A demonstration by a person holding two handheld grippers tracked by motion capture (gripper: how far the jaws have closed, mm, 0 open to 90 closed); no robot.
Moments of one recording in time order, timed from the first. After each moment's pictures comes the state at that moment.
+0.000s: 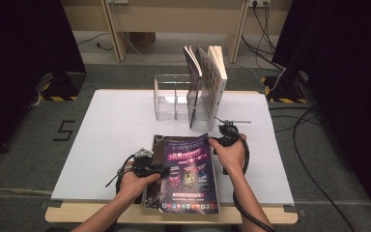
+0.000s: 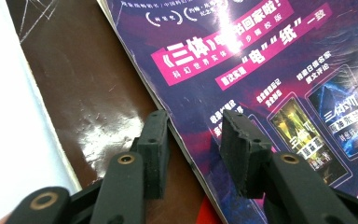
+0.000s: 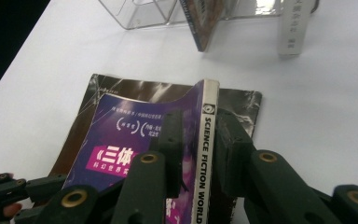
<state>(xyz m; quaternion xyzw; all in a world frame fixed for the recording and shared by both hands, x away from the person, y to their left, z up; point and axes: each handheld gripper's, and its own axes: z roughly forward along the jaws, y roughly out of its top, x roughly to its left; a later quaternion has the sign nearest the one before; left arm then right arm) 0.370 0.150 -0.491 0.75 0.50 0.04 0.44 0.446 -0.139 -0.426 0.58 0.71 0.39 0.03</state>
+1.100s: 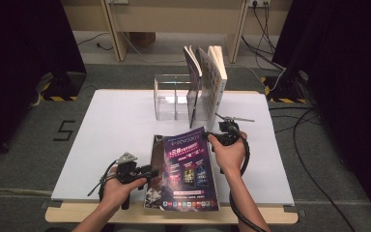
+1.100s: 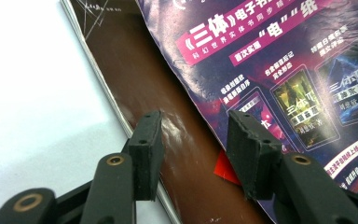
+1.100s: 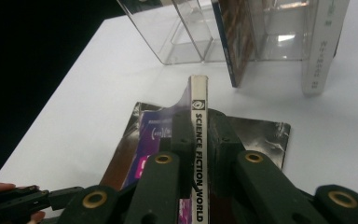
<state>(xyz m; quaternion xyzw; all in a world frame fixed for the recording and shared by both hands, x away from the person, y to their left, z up) 0.347 0.191 -0.485 0.73 0.50 0.06 0.47 0.427 -0.131 -0.392 0.56 0.69 0.45 0.05</state>
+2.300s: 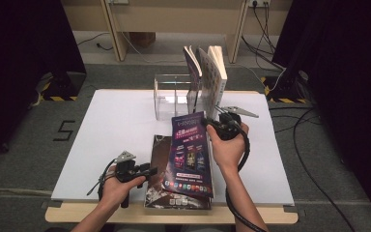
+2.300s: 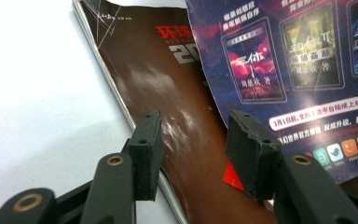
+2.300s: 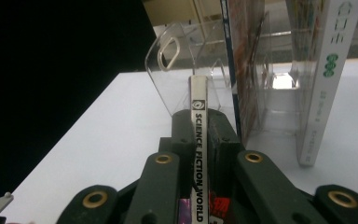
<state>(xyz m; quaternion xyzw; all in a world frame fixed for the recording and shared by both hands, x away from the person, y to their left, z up) 0.350 0.195 -0.485 0.72 0.50 0.07 0.47 0.415 -0.119 -0.346 0.52 0.66 0.52 0.14</state>
